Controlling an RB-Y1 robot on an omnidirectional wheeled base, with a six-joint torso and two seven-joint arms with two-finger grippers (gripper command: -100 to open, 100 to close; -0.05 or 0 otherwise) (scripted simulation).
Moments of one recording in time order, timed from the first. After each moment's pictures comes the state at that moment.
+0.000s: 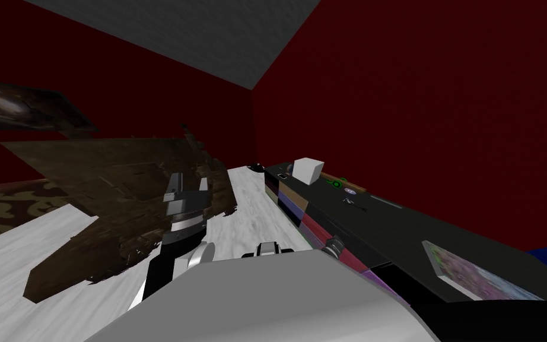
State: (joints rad) left arm 0.51 -0.05 -0.02 -2.40 0.04 -0.48 0.05; right arm -0.02 -0.25 0.34 -0.49 1.64 1.20 0.14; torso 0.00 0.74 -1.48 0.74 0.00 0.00
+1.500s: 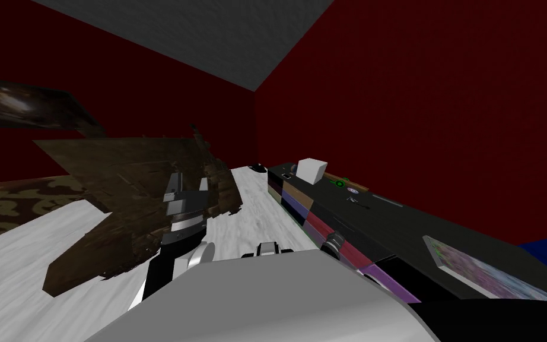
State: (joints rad) left arm 0.51 -0.05 -0.02 -2.40 0.04 -0.48 0.05; right arm -0.05 -0.29 0.33 -0.51 1.63 1.17 0.18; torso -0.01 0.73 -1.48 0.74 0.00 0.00
